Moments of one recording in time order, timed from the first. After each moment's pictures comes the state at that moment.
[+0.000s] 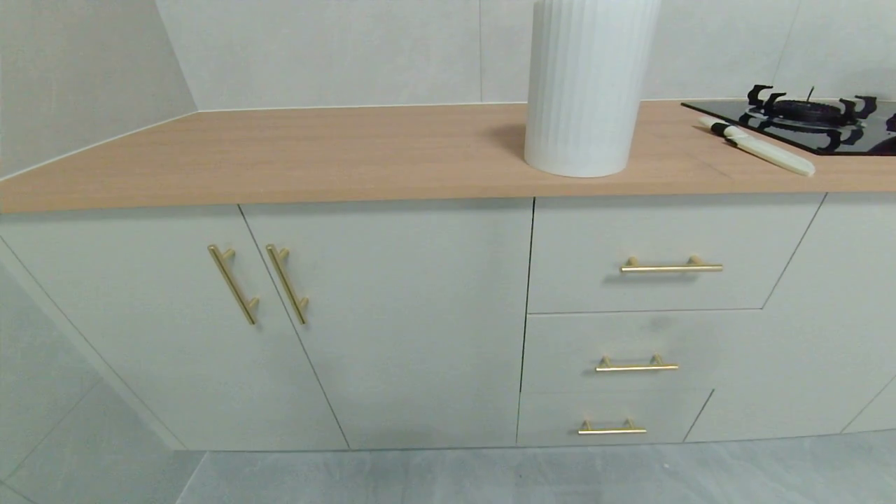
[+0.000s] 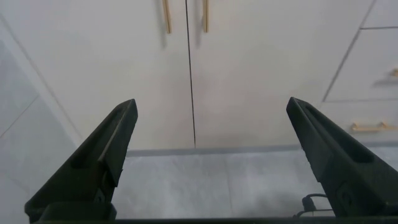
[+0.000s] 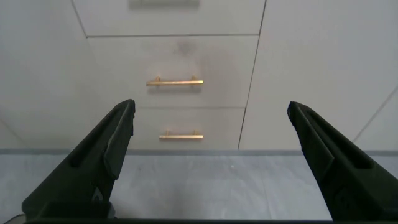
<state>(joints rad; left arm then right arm) 0.00 0.00 0.00 0.00 -0.02 0.01 0.00 0.00 0.00 0.00 0.02 0.00</state>
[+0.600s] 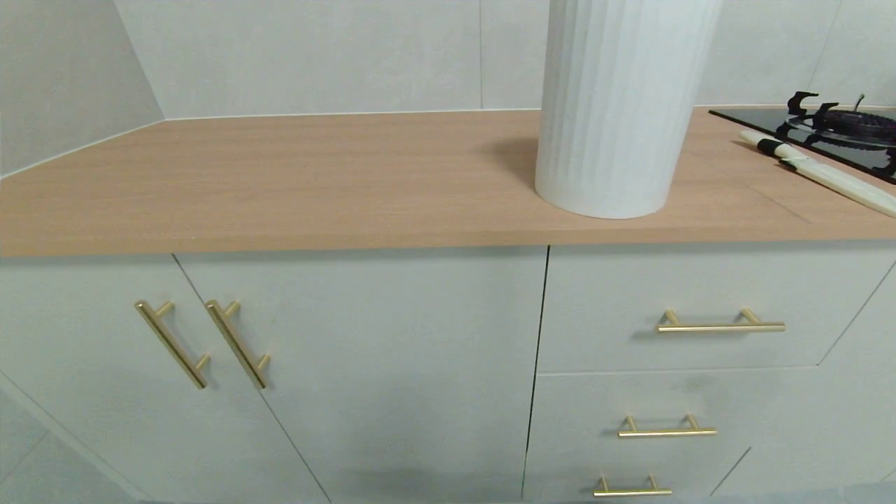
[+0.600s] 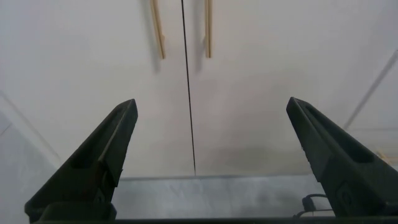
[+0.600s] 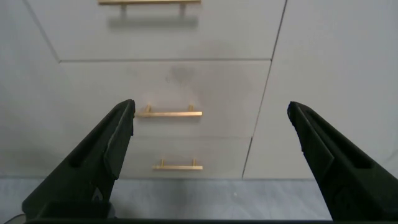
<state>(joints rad) 0.00 0.00 0.00 0.00 -0.02 0.01 0.00 0.00 0.00 0.00 0.02 0.00</state>
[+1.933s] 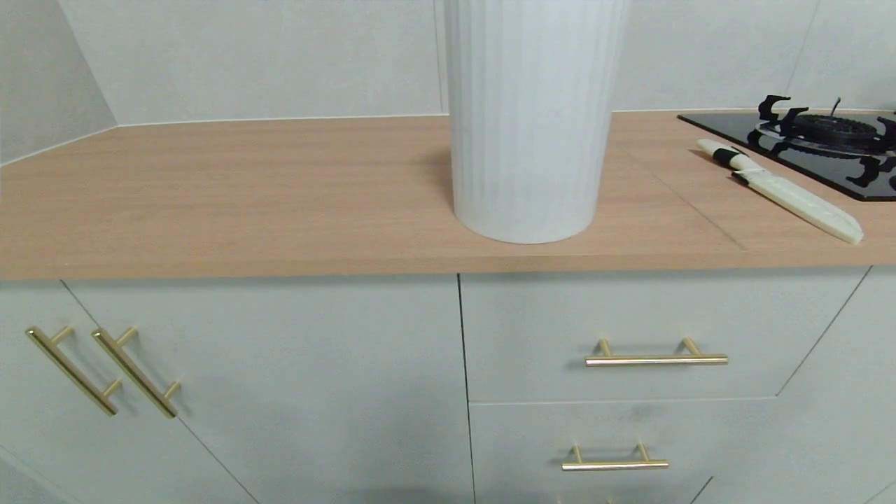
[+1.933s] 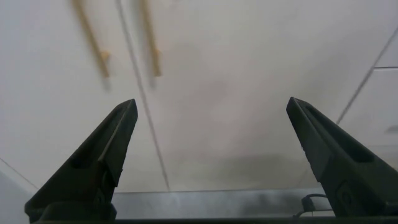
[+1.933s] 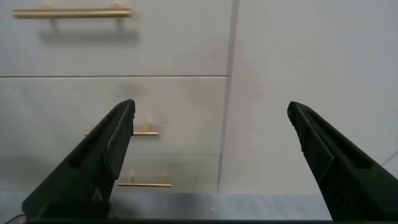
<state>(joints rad) 0.00 0.00 0.00 0.00 -0.02 0.01 0.00 0.00 0.00 0.00 0.02 0.00</state>
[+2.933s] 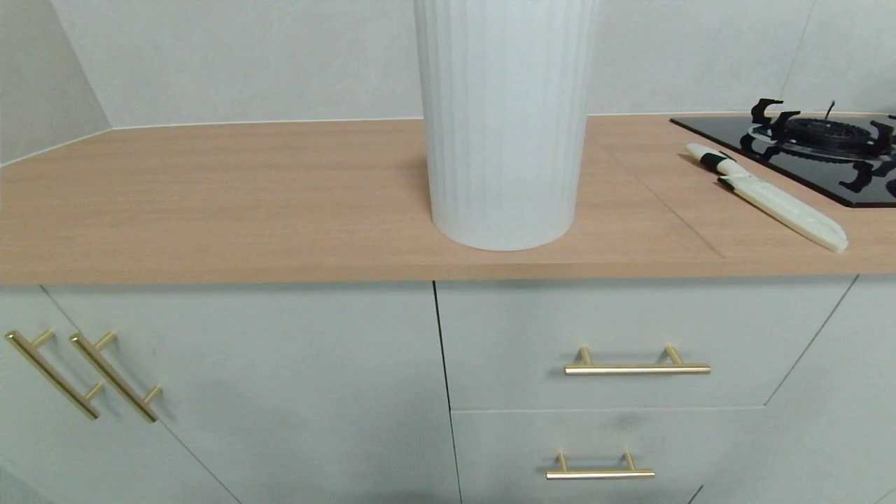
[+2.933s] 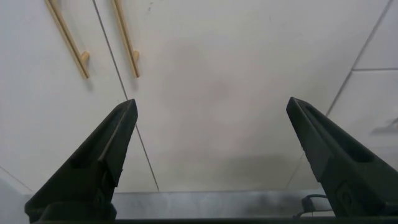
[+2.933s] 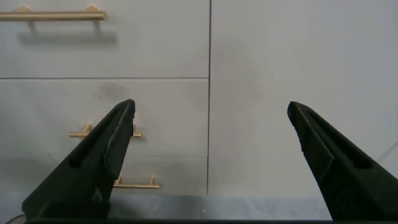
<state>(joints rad) 0.00 0.00 0.00 0.00 -0.02 0.01 0.00 0.00 0.00 0.00 0.02 0.00</state>
